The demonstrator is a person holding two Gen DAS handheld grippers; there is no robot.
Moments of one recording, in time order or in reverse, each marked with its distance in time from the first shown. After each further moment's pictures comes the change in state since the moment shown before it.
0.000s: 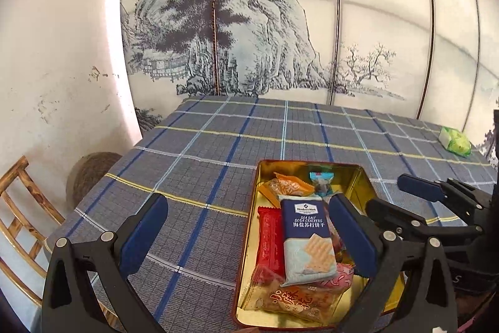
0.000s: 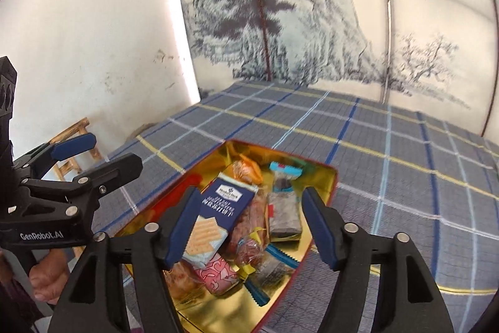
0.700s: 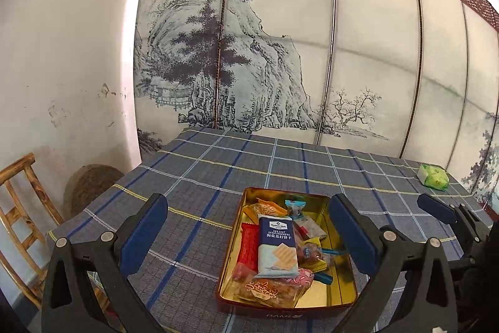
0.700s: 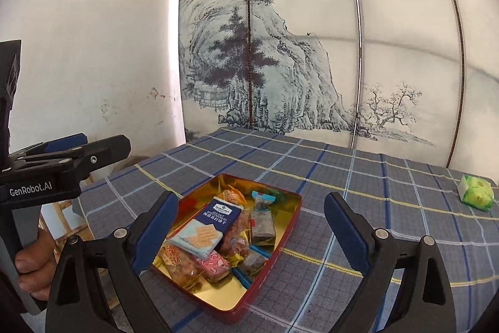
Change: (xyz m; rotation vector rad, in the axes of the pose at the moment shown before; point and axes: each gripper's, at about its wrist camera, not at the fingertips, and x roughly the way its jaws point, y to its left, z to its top) left arm -0.080 -0.007 0.001 -0.087 -0.162 -0.032; right arm -0.095 0.020 -0.016 -0.051 -0.211 -0.105
